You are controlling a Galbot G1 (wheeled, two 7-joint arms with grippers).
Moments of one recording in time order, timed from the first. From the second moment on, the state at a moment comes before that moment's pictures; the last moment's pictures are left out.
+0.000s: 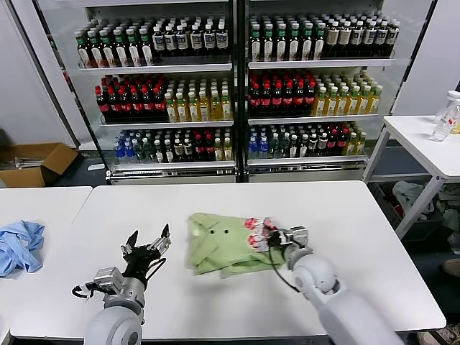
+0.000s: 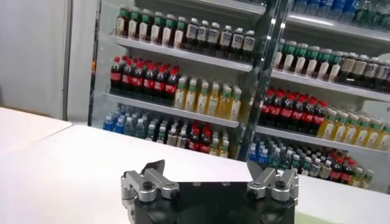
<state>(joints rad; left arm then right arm) 1.34 -1.28 -0.44 -2.09 -0.52 0.34 -0.33 -0.83 1.10 0.03 1.63 0.65 -0.51 0.26</state>
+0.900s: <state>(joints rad) 1.44 -1.29 -0.43 -2.19 -0.46 0.32 -0.31 -1.22 1.00 0.42 1.97 0.40 -0.26 0.21</state>
